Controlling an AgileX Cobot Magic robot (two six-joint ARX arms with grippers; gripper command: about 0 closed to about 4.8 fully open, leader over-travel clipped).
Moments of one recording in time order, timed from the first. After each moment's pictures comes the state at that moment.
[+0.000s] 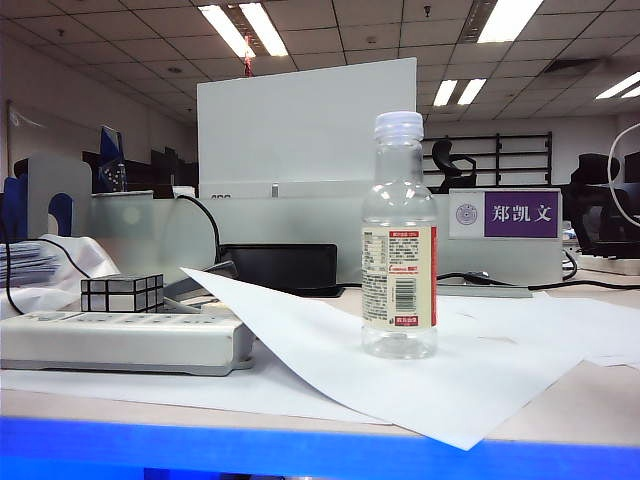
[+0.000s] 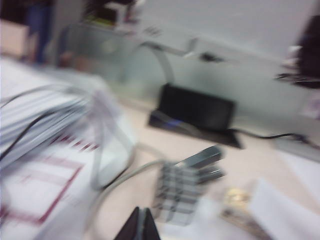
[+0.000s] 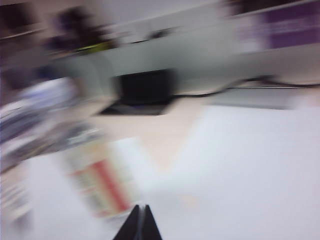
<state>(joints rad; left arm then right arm) 0.07 0.00 0.06 0.00 0.20 -0.21 -0.11 0.00 0.01 0.02 -0.54 0.29</state>
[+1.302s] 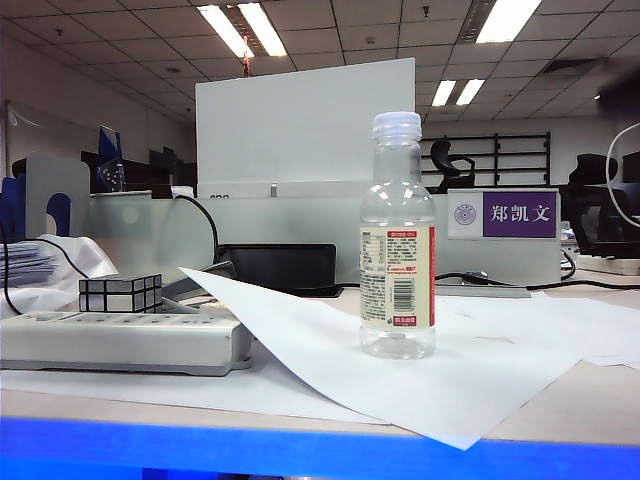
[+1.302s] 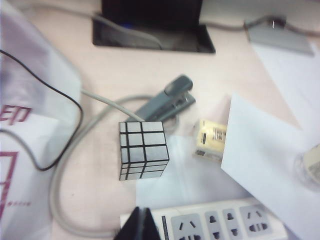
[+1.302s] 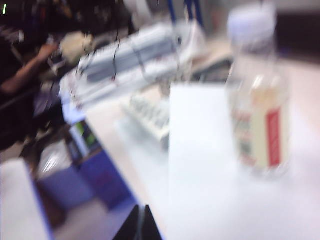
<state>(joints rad) 0.06 0.95 0.76 -0.34 0.43 0.05 0.24 0.11 0.15 -0.20 -0.72 0.16</state>
